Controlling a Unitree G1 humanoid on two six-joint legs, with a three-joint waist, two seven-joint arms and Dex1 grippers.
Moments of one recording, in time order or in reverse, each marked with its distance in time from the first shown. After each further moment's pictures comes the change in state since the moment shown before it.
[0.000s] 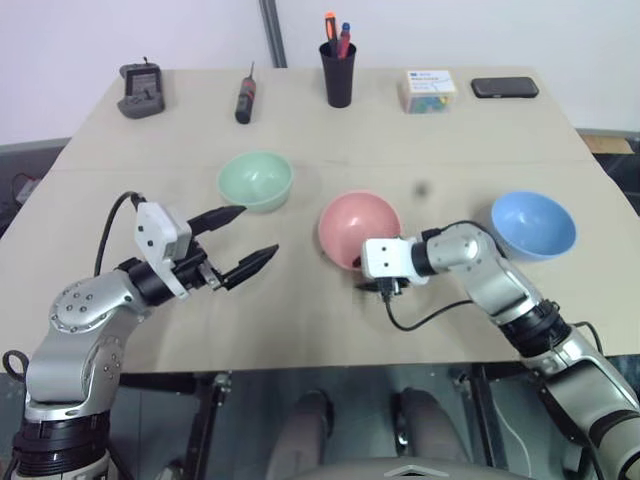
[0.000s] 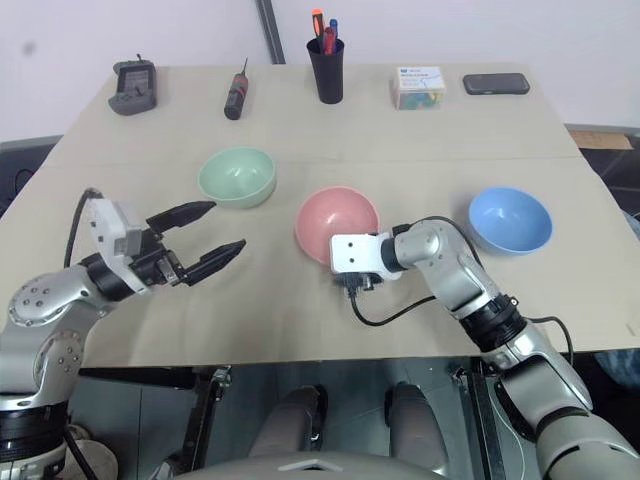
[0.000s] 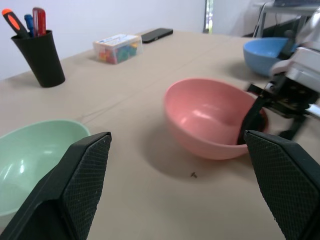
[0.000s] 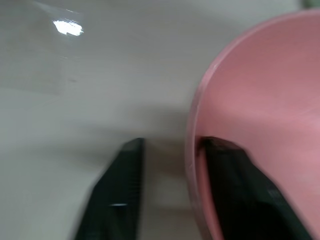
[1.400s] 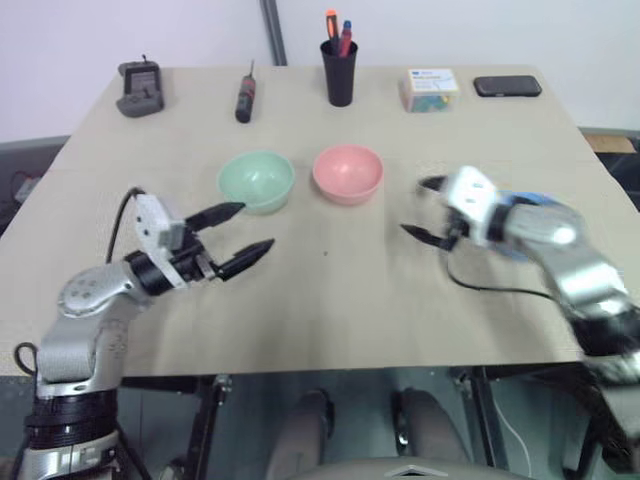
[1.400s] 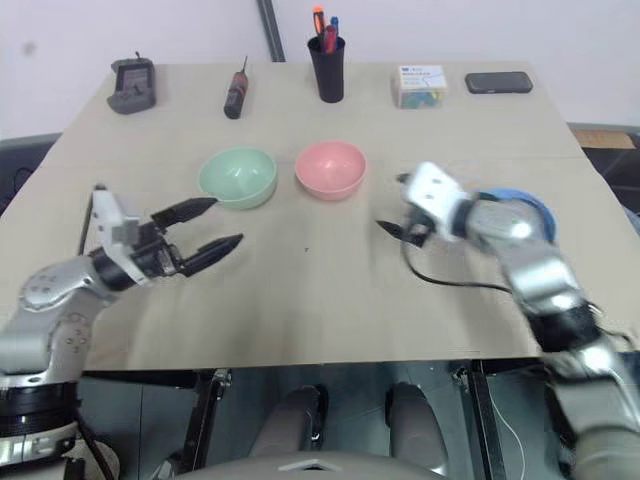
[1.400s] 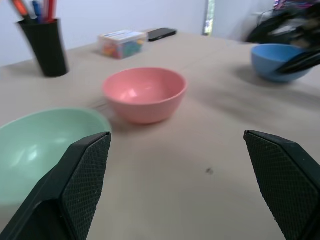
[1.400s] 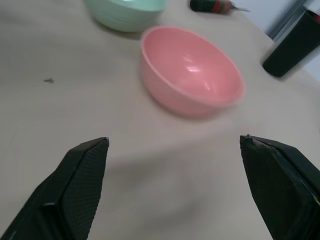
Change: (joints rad) left arm -0.049 -0.046 -0.043 0.107 -0.034 -0.033 -0.089; right arm -0.081 -0.069 -0.145 0.107 0.185 -0.093 -0.376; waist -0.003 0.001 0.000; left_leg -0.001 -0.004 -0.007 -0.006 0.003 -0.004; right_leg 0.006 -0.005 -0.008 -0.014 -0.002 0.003
